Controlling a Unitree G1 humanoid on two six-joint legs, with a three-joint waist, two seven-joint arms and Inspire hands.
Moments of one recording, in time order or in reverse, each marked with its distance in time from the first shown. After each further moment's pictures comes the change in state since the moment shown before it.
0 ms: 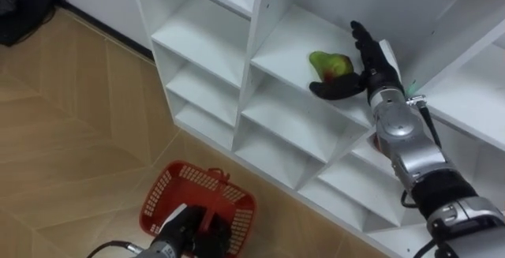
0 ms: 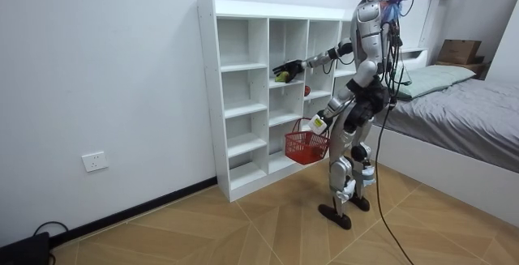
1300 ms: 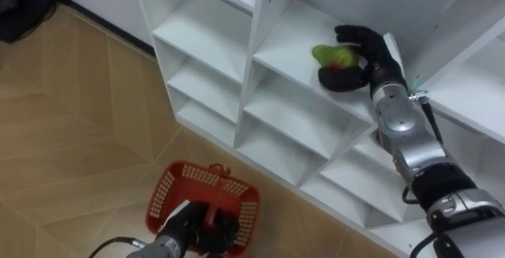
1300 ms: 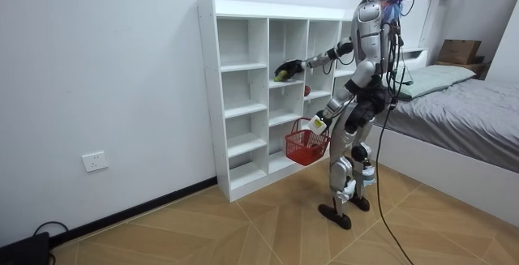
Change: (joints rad) left arm -0.052 -0.005 -0.015 0.057 -0.085 -0.001 0.014; right arm -0.044 -0.001 -0.001 0.086 0.010 -0.046 -0.013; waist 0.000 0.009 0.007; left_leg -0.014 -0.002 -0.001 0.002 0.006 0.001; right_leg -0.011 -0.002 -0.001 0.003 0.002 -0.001
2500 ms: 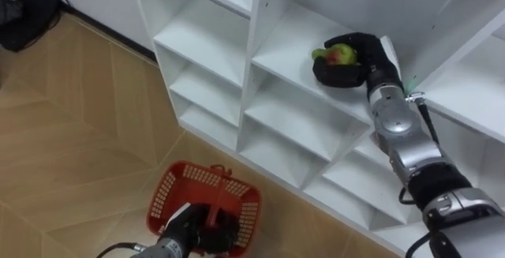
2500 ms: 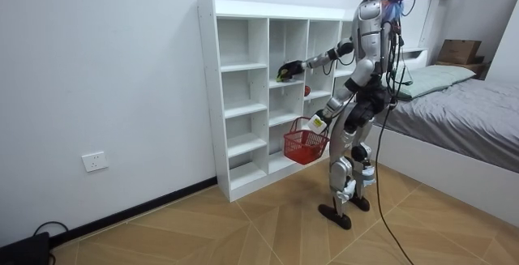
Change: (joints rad) left arm -0.004 -0.003 -0.014 0.026 -0.097 0.000 0.004; right arm -0.007 0.018 -0.007 0.021 -0.025 0.005 0.023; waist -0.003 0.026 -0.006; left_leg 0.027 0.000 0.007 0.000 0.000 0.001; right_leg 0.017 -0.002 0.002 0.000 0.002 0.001
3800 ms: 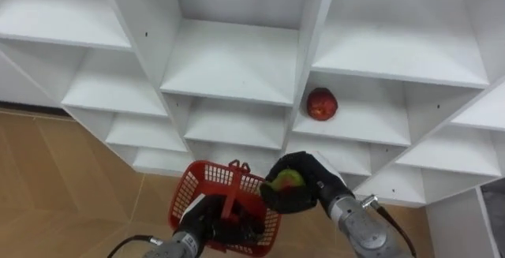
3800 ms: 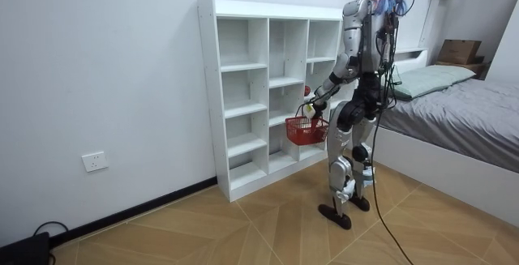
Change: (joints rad) left arm -0.023 -0.037 -0.054 0.018 -0.017 -0.099 0.040; right arm 0.588 0.073 0.130 -0.407 -0.144 0.047 0.252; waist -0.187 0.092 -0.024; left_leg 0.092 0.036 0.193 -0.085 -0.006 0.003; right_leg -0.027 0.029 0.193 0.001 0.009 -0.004
